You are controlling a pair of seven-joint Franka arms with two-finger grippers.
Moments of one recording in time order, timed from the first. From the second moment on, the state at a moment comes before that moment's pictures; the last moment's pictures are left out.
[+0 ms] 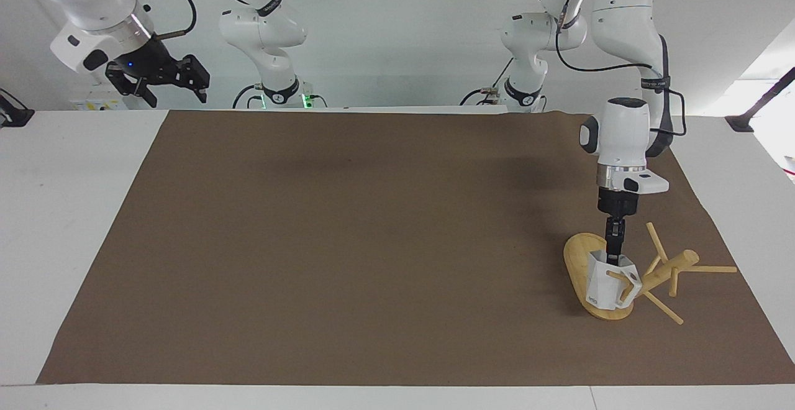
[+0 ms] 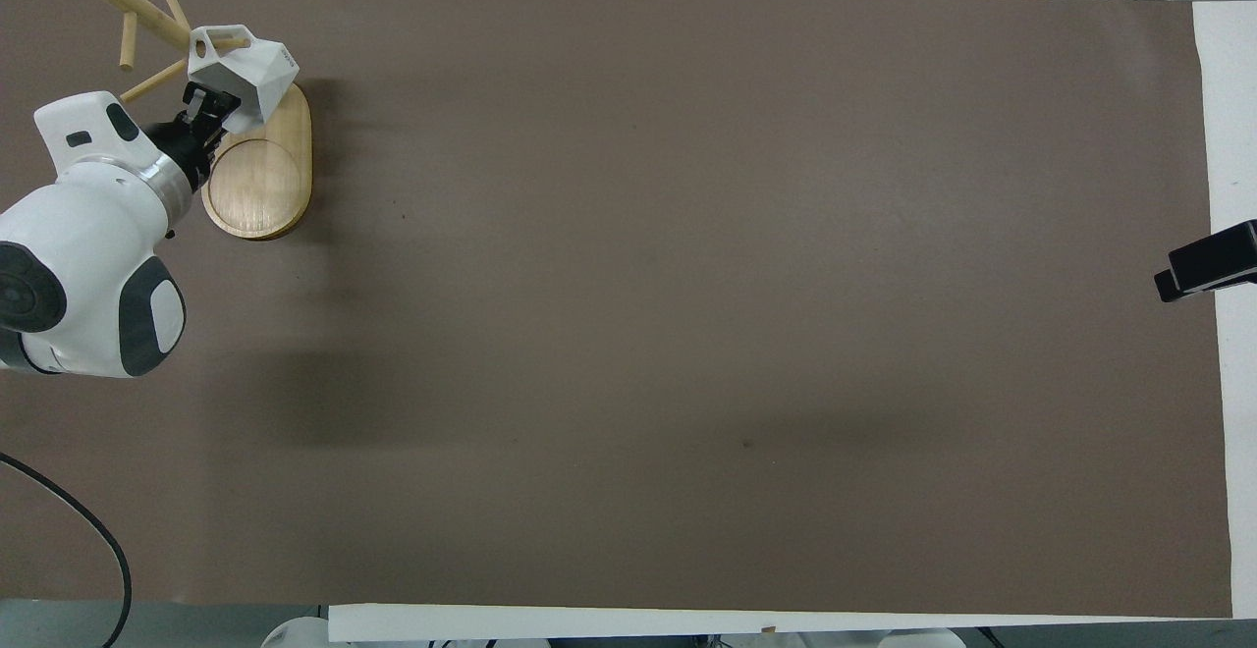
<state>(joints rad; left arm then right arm) -0.08 0.21 0.02 -2.20 0.19 3.05 -1.19 -0.01 -0.03 -0.08 -1.50 -0.01 1.28 -0.16</state>
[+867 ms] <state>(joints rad) -0.09 -0.04 -0.01 -1.85 0.06 1.87 -0.48 -0.01 -0.03 -0.08 -1.50 -0.01 1.29 -0.16</state>
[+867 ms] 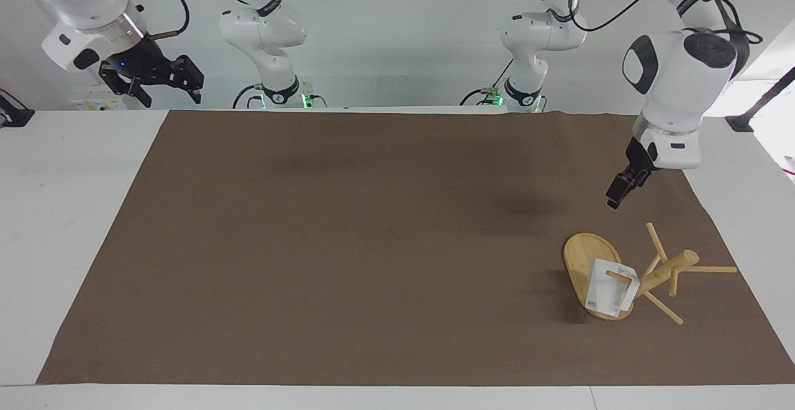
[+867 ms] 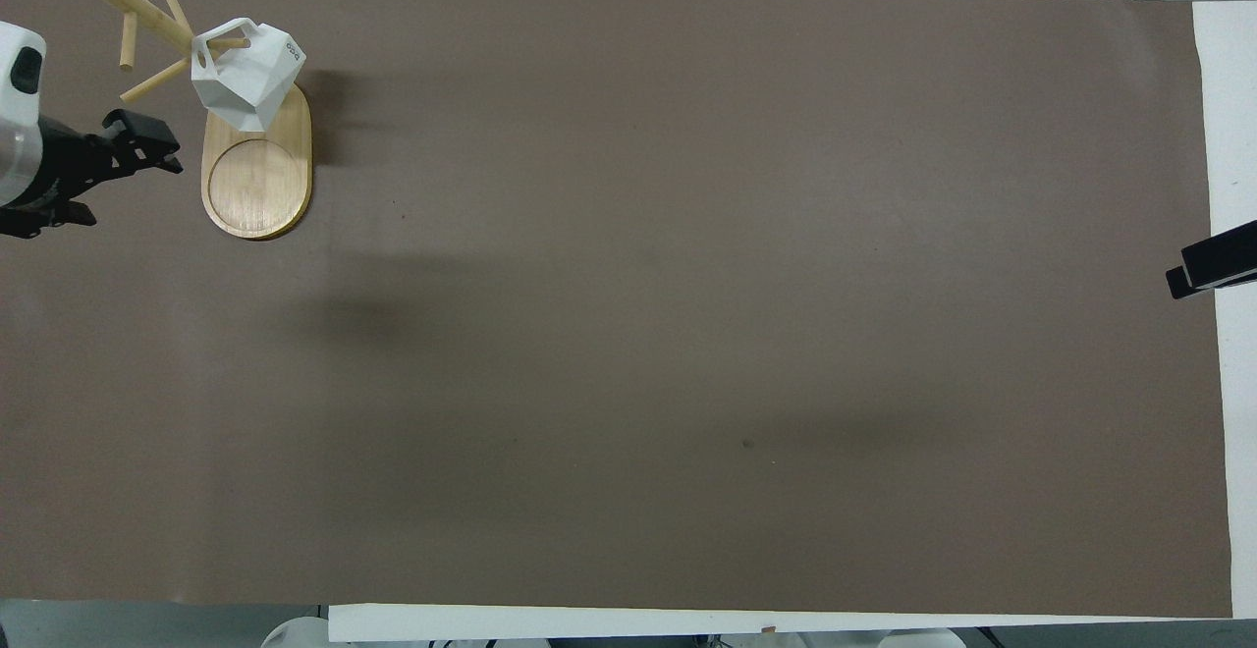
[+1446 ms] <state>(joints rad) -0.09 0.00 0.00 -1.56 0.05 1.51 -0.02 -0.02 -0.03 -0.08 -1.50 -0.01 1.29 -0.16</state>
